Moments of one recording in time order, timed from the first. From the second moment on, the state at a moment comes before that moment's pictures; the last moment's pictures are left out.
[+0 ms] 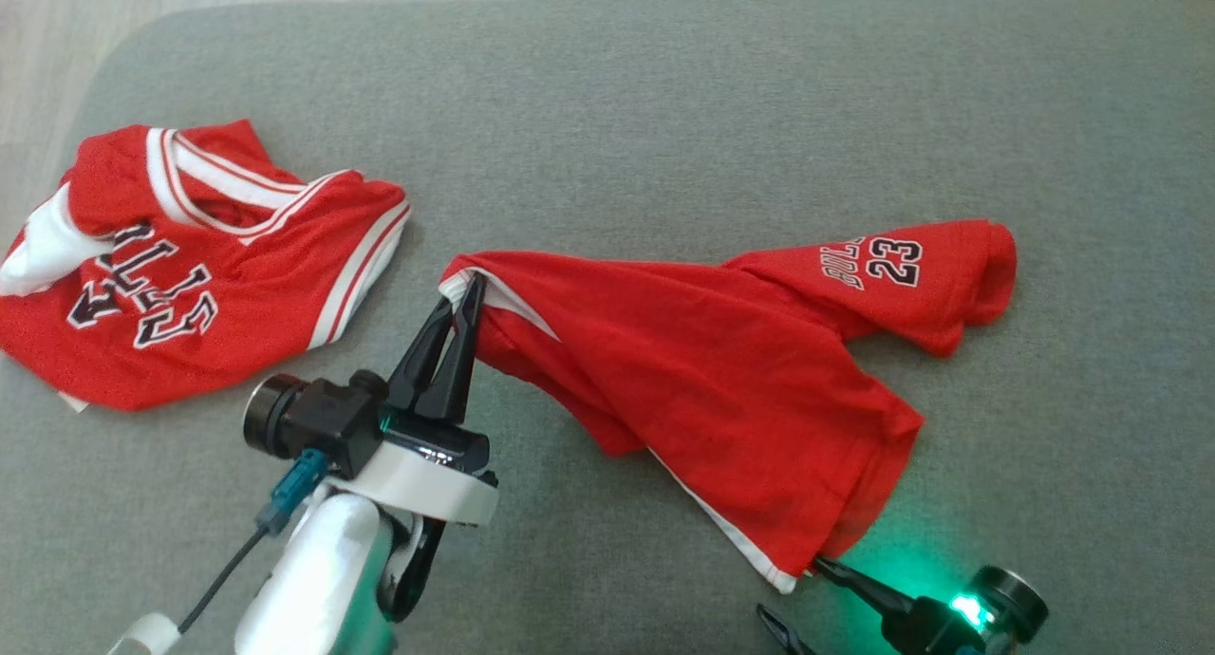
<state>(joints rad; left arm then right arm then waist) -0.31 0.14 -0.41 0.31 -0.30 -0.09 -0.26 -0.01 -0.42 0.75 0.32 0.20 0.12 -0.26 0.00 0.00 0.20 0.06</state>
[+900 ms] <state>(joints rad) -0.38 0.18 -0.41 0.28 -0.25 -0.12 -0.26 -0.04 -0.40 0.35 0.07 0.17 0.12 -0.26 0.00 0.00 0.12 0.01</state>
